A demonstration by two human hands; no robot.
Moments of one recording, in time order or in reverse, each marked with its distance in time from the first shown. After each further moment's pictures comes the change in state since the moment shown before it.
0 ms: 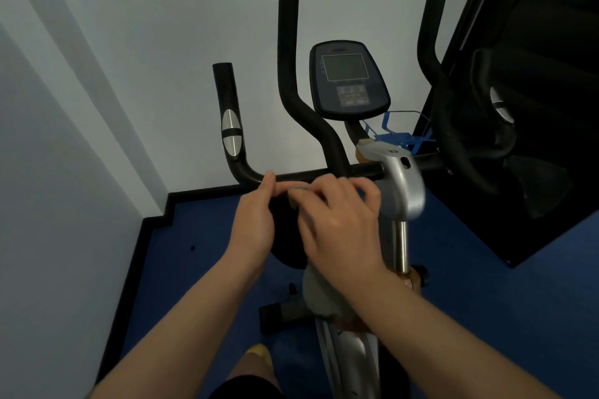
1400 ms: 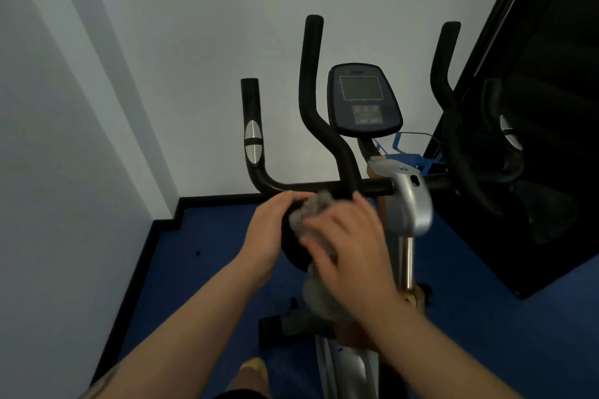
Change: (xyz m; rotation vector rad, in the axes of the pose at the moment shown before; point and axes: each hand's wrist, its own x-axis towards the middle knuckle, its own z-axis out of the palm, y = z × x) left_hand -0.002 -0.006 -0.007 -0.015 -0.052 0.037; right_hand -0.023 0.005 -0.004 0.310 -0.193 0.000
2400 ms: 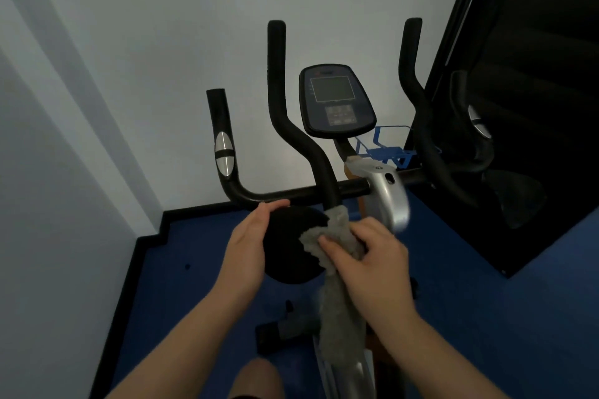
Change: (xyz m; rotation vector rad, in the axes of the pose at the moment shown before) left_hand -0.017 0.009 0.007 0.039 0.042 0.007; right_hand -0.013 0.009 -0.029 0.368 0.148 0.530
